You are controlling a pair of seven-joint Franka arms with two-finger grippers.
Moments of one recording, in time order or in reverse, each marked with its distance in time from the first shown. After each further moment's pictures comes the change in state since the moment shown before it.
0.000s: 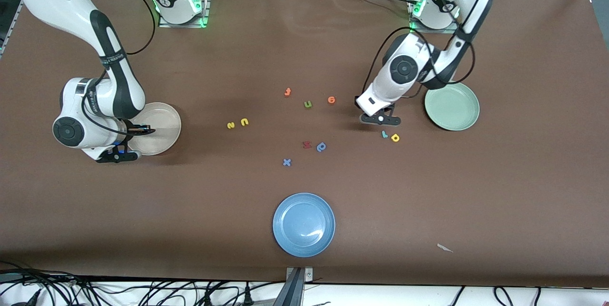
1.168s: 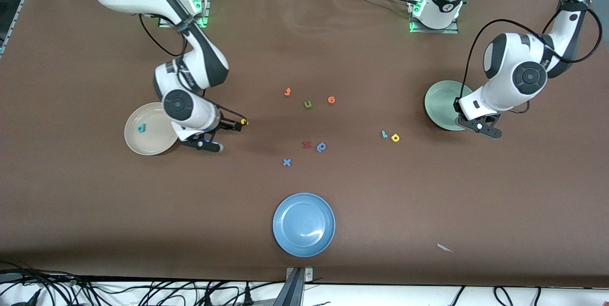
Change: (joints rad) left arm 0.158 -0.158 0.332 -0.123 0.119 -0.093 0.710; right arm 0.128 -0.008 0.359 -0.045 0.002 0.156 0.761
